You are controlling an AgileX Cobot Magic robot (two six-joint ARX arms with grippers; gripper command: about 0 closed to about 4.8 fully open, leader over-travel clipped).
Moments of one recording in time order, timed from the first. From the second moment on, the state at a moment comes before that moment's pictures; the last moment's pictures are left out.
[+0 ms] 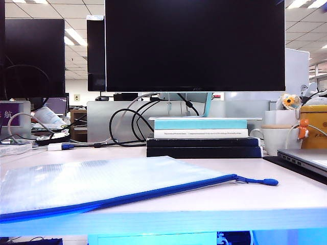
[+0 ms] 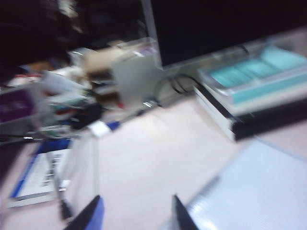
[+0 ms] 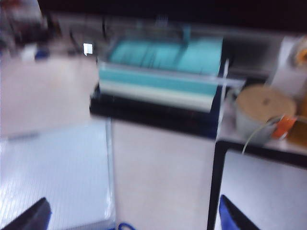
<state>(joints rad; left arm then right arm) -0.31 0.32 0.52 -0.29 -0.14 0.19 0.46 0.64 0.74 -0.39 0.14 0.08</state>
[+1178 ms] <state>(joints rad) -0.14 0.12 0.03 0.09 -0.08 0.00 -0.02 0.01 0.01 0.06 -0.18 0.08</state>
